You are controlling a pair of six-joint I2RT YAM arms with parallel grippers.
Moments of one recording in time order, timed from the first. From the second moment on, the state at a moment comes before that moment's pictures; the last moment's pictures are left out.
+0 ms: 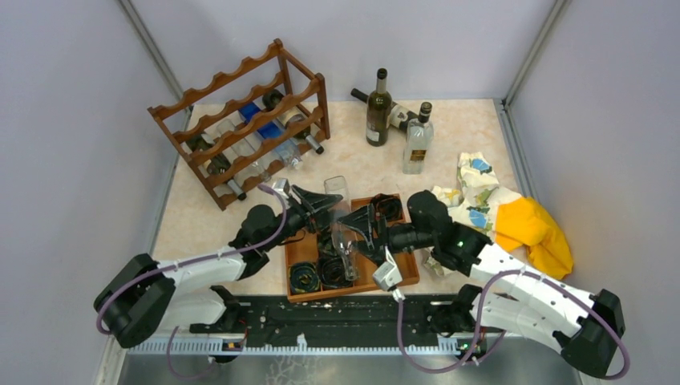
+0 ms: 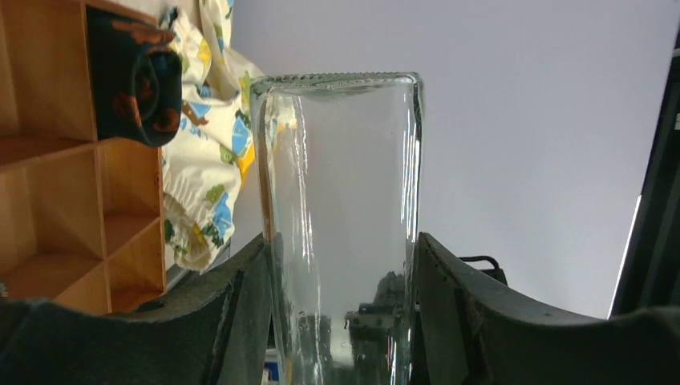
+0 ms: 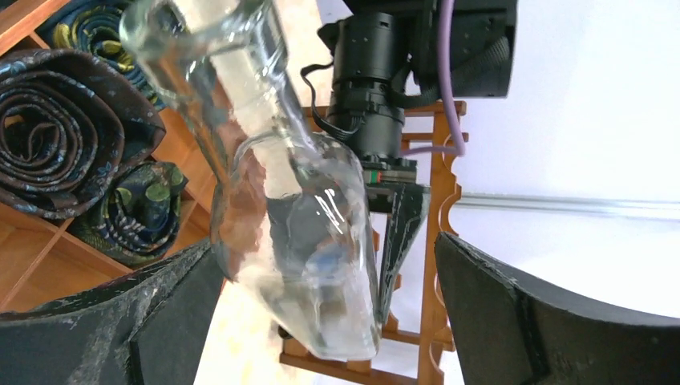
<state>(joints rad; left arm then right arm) -0.76 1.20 0.35 0.87 0.16 -1.71 0.86 0.87 0.67 -0.19 -0.75 -1.62</state>
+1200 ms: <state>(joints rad) -0.63 0.90 0.22 0.78 -0.07 -1.51 0.60 0.71 0.60 -0.04 -0.67 -0.49</state>
